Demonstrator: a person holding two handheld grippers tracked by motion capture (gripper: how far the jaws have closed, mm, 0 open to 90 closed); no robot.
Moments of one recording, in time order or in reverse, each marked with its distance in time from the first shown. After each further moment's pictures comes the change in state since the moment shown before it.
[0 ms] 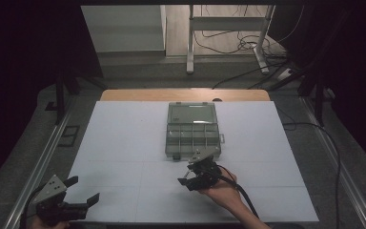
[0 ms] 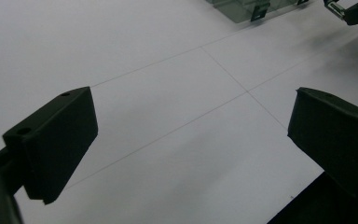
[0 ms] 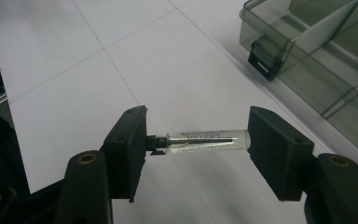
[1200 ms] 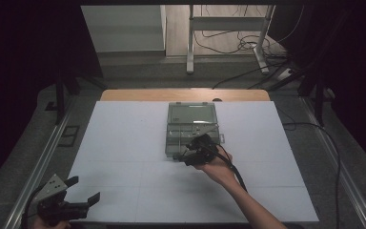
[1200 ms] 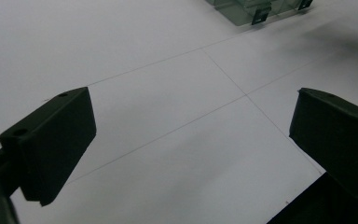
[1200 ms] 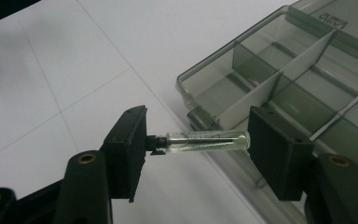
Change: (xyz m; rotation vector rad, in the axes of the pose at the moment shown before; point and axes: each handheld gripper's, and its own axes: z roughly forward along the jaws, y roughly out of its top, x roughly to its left) left arm -0.001 0.001 0.002 0.003 -0.011 -0.031; right arm -0.047 0.042 0.012 -0.070 -0.015 0.059
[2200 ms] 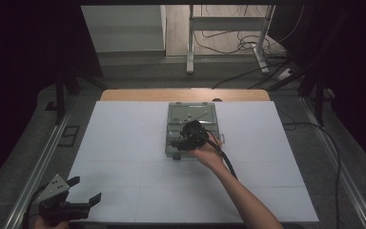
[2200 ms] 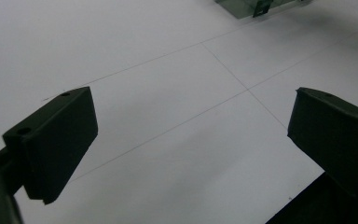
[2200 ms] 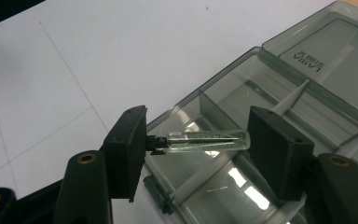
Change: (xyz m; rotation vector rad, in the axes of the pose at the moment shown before) left arm -0.003 0.001 0.002 0.020 0.008 0.021; right arm -0.024 0.034 0.036 -0.011 -0.041 0.008
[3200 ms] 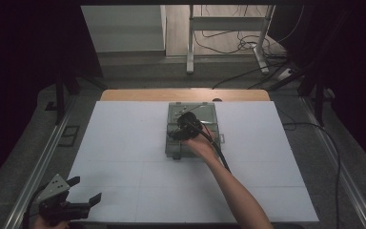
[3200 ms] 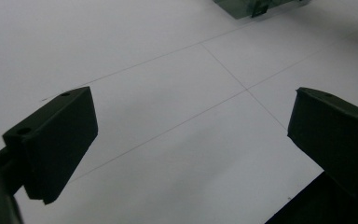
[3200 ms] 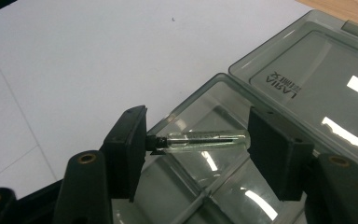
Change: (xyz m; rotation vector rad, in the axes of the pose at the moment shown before) left arm 0.000 0.000 0.001 0.001 -0.006 0.003; right arm -0.023 0.019 0.035 0.010 -0.063 0.026
